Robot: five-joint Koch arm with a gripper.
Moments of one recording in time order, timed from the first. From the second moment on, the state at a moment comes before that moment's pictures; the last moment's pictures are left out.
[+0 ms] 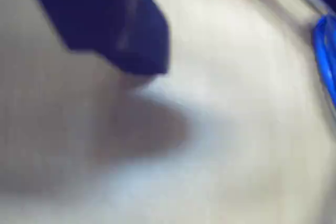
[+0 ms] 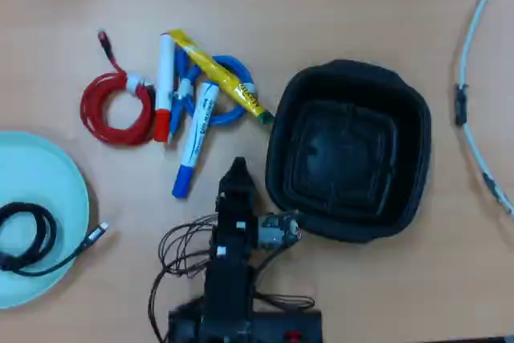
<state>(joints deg) 94.0 128.8 165.8 21.5 2.0</state>
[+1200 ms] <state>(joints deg) 76.8 94.8 99.1 73.6 -17.9</state>
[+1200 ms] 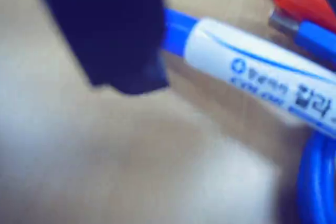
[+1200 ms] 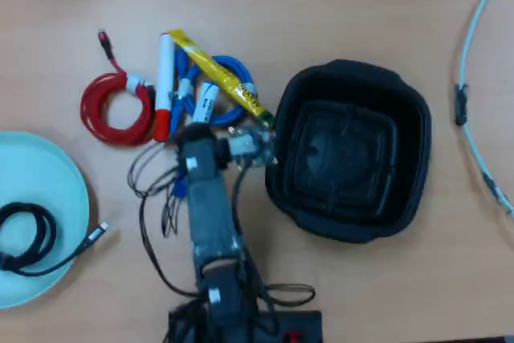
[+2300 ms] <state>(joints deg) 74.9 80.6 95.5 73.4 -36.4</state>
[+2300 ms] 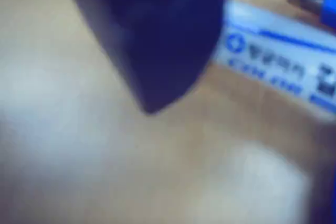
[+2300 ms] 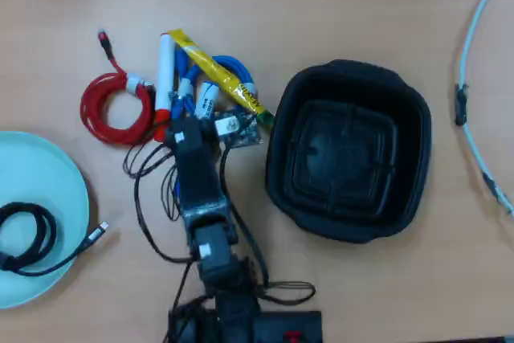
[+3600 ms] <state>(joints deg) 74.9 66.5 86.0 73.5 -42.7</state>
